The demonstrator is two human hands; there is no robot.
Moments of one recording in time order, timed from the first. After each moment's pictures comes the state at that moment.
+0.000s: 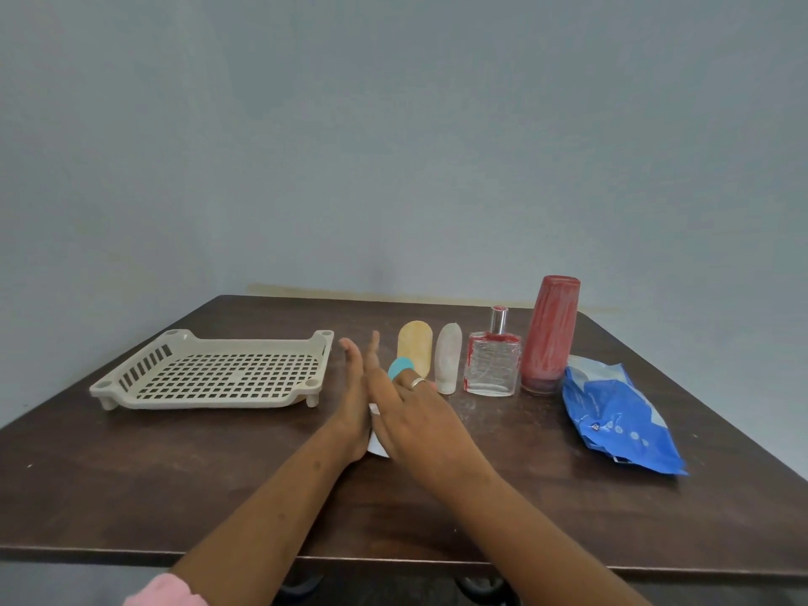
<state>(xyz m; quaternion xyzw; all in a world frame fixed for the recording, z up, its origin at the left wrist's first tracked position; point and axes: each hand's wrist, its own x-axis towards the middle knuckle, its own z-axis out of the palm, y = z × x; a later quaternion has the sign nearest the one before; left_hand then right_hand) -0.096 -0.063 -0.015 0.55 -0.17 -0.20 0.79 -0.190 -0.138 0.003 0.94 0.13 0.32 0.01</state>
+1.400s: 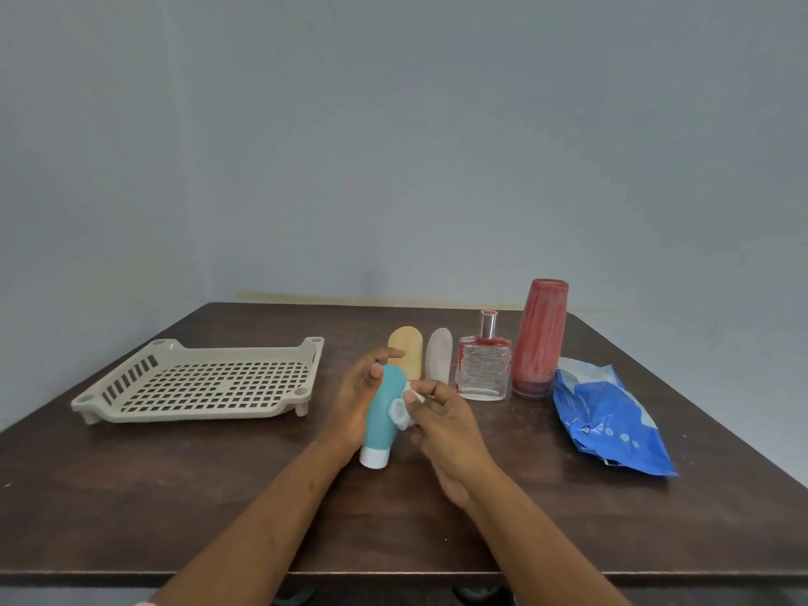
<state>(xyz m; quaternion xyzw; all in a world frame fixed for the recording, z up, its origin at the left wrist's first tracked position) -0.100 -0.062 -0.017 0.60 -0.34 0.00 0.72 -0.181 -0.163 -0.015 0.58 -0.05 0.19 -0.79</state>
